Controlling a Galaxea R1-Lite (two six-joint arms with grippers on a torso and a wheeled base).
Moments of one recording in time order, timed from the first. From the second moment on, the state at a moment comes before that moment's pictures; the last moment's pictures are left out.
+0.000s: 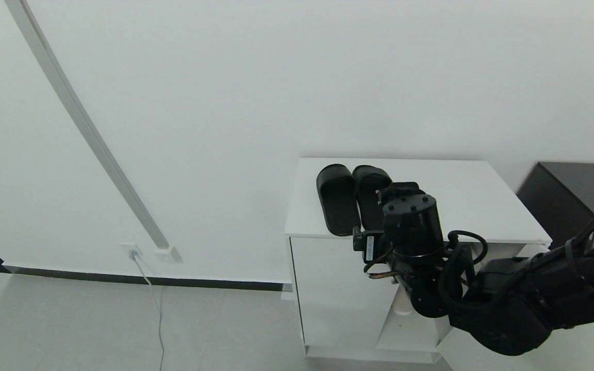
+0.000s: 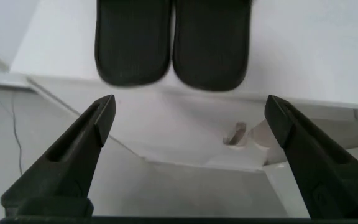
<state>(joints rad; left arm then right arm) 0.00 0.00 0.00 0.00 0.00 0.00 0.81 1.95 -0.99 -0.62 -0.71 0.27</state>
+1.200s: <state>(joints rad) 0.00 0.00 0.00 0.00 0.01 -0.01 0.72 2.19 -1.05 -0.96 -0.60 0.15</state>
